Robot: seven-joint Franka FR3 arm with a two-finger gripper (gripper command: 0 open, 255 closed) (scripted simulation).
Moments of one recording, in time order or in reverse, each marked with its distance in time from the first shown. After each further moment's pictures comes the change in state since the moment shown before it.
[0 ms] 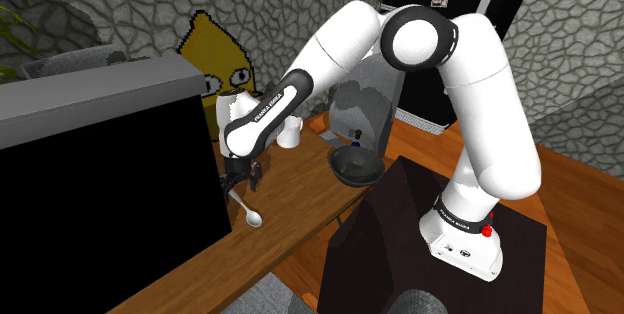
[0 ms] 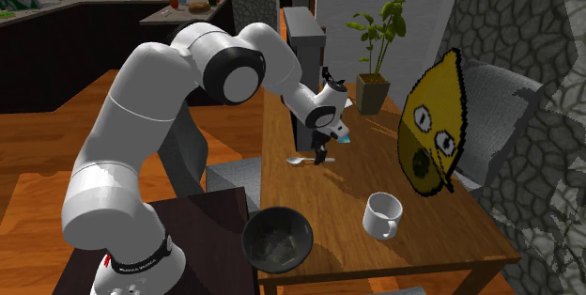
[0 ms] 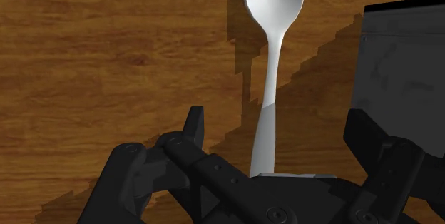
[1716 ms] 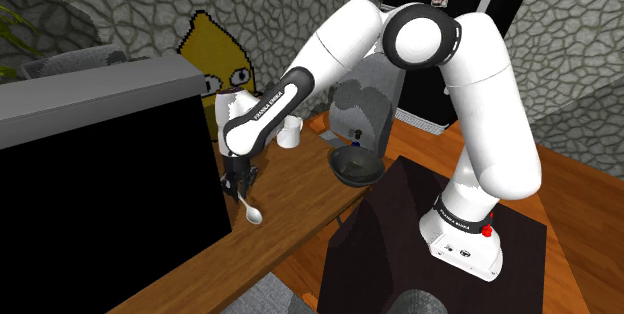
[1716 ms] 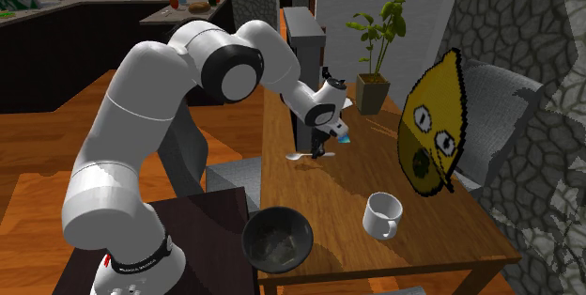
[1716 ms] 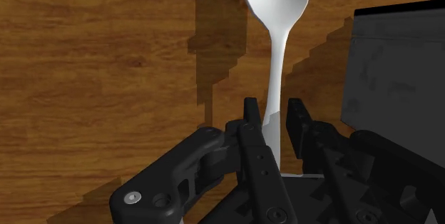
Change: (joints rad) arm 0.003 -0.015 0.002 -0.004 0.002 -0.009 0.006
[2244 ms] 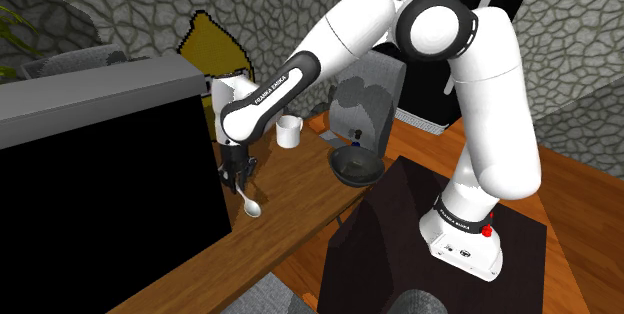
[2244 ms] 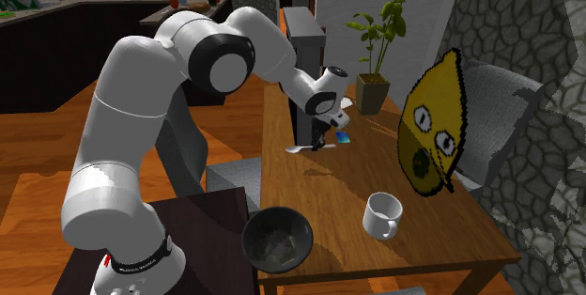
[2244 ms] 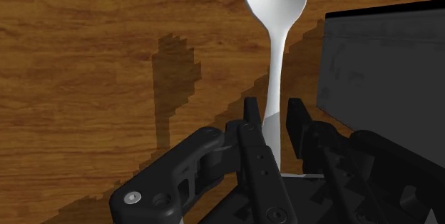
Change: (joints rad) arm -0.008 -0.078 0.010 -0.006 0.010 -0.070 0.009
